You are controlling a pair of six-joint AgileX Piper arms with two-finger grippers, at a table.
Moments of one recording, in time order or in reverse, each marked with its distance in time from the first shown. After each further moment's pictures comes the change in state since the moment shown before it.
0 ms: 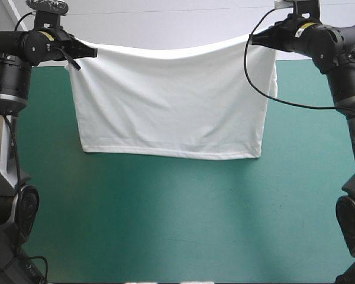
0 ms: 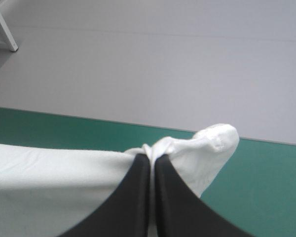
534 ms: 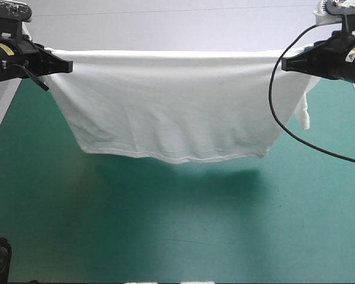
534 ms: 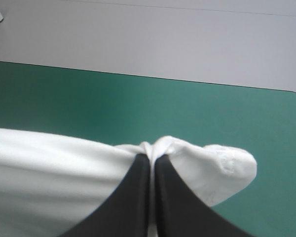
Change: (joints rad) left arm 0.000 -0.315 0.125 0.027 0.220 -0.036; right arm 0.000 -0.339 0.097 -0.069 0.353 0.025
